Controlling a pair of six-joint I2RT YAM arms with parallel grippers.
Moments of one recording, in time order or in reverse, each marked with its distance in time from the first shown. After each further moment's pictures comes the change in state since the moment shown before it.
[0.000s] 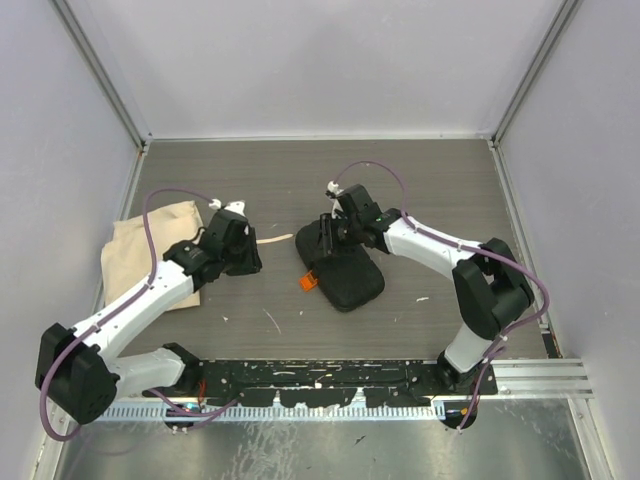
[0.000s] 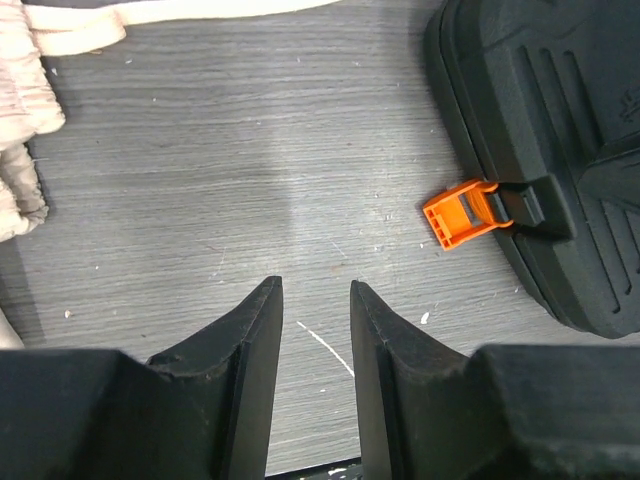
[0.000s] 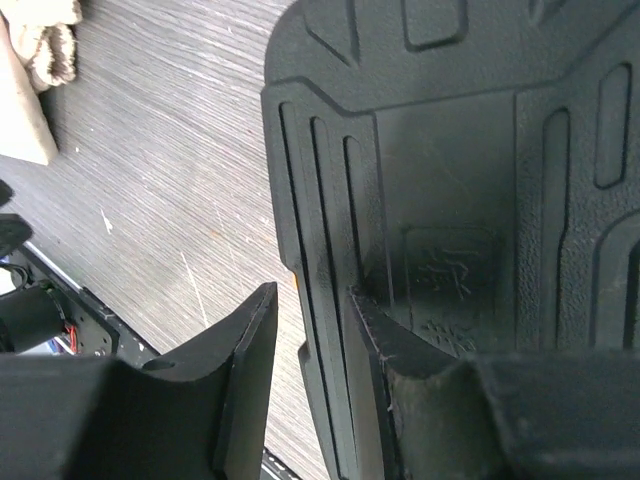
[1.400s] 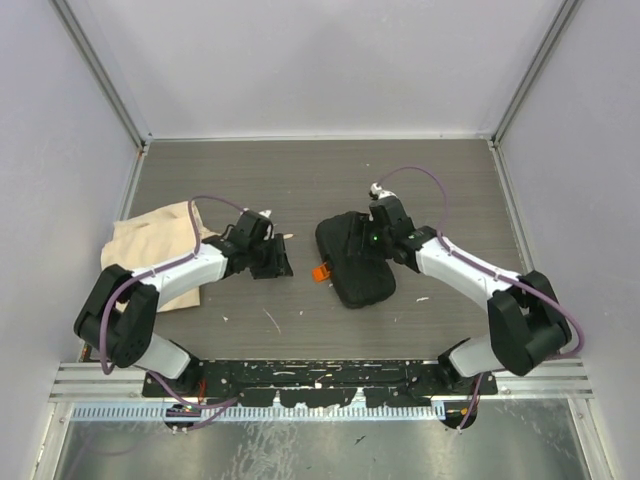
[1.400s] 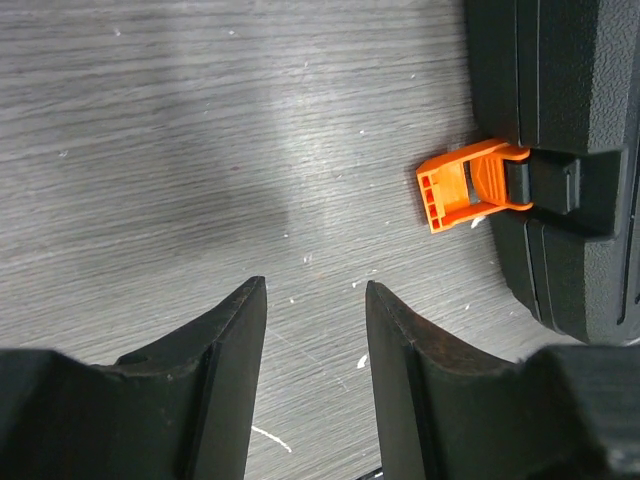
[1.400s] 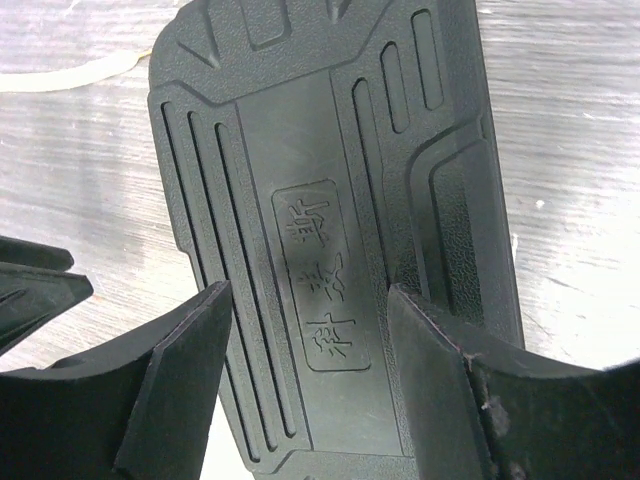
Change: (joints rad) left arm 0.005 0.330 -0.052 0.294 0.264 -0.079; right arm -0.101 -0.220 -0.223 0.052 0.277 0.005
